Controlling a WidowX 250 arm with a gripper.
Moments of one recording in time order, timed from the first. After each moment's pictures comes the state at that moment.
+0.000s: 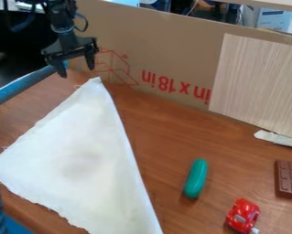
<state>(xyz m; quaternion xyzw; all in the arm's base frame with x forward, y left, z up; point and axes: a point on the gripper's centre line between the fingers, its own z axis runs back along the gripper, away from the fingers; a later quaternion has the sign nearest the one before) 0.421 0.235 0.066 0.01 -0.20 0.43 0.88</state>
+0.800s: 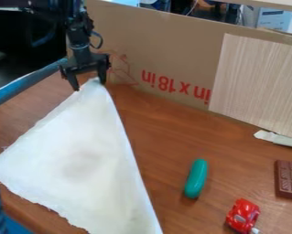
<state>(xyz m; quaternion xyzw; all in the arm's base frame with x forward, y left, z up) 0.435 0.224 0.028 0.02 -0.17 0.44 0.88</state>
